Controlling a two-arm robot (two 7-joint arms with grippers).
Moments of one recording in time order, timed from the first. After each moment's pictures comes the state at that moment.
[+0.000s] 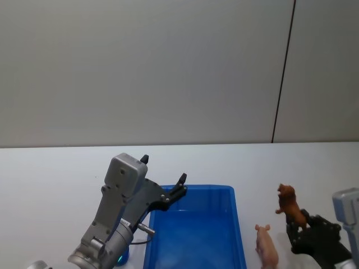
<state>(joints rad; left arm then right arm) -0.24 0.38 0.45 -1.63 -0.20 0.01 -0.01 -0.04 0.28 -0.24 -1.72 0.17 0.21 0.00</state>
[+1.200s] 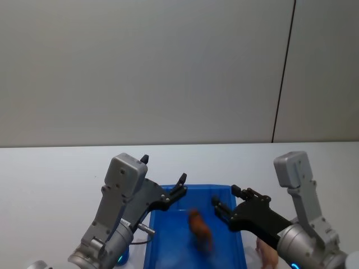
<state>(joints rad) -0.24 0.38 0.45 -1.63 -0.20 0.01 -0.01 0.16 0.16 -0.30 -1.64 0.19 0.30 0.31</state>
